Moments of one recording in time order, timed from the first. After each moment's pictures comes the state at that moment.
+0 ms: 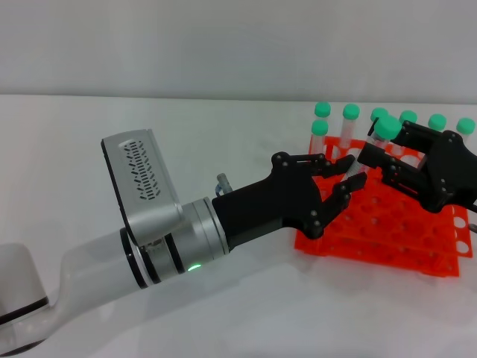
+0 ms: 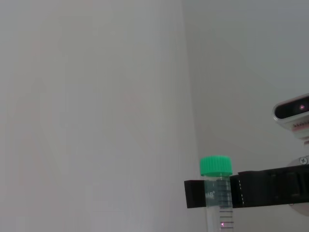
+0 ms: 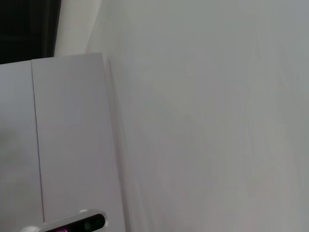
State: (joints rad) left arm -0.64 -2.10 2.07 0.32 0.27 1.25 -0.54; right arm 0.54 2.00 -0.95 -0.38 1.85 1.69 -2.10
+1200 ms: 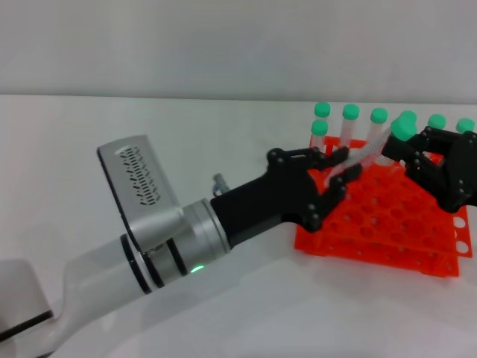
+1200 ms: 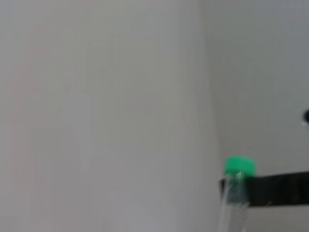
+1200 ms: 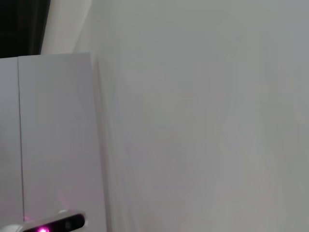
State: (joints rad) left arm -0.61 -2.11 2.18 0.34 0.09 1.21 -0.47; right arm 0.51 1.99 -0.92 -0.38 1.86 1.69 -2.14
